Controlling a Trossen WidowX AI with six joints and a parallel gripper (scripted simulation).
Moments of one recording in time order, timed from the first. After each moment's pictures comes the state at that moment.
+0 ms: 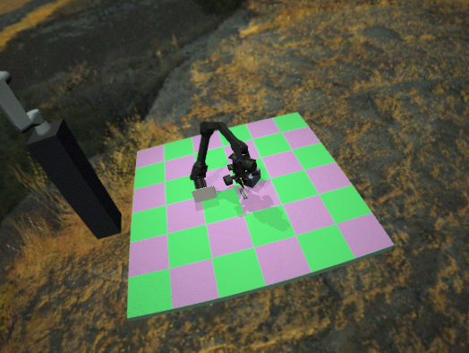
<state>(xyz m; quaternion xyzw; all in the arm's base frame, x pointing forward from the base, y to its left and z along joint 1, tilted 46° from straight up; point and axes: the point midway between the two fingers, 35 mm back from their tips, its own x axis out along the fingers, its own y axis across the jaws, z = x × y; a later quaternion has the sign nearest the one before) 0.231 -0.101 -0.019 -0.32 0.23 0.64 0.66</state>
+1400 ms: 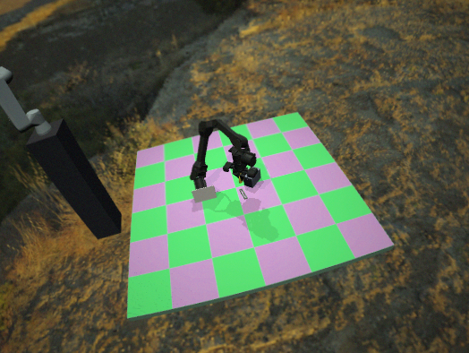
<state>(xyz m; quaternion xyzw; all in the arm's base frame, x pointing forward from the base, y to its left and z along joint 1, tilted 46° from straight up) 0.233 -0.121 0.012 -0.02 0.47 0.50 0.73</state>
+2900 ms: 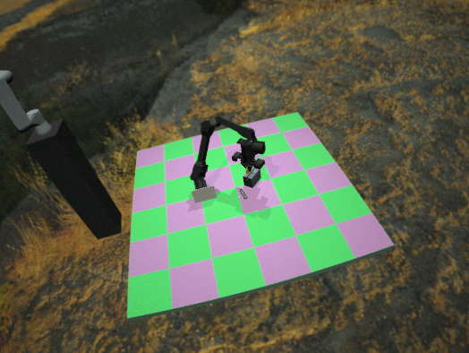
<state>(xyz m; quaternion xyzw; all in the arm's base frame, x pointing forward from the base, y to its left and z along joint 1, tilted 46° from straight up) 0.295 -0.081 0.056 0.02 0.50 0.47 0.72</state>
